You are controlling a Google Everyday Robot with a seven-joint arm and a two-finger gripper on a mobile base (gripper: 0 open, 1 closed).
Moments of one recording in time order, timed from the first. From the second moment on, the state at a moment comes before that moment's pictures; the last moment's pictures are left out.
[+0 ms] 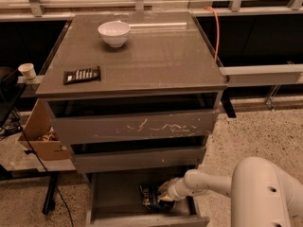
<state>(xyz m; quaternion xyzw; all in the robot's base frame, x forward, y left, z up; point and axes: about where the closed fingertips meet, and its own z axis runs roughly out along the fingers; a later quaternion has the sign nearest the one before) 0.546 -0.070 0.189 -0.62 0.72 0.17 0.26</state>
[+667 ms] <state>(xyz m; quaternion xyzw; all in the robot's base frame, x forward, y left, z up) 0.547 -0.069 0.187 -0.62 0.72 0.18 0.26</state>
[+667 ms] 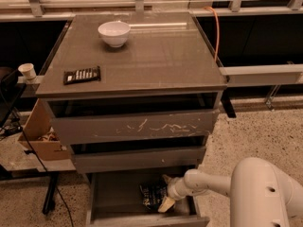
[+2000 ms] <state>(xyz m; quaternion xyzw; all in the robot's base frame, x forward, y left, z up) 0.544 -0.074 0.131 -0.61 0.74 0.19 0.22</state>
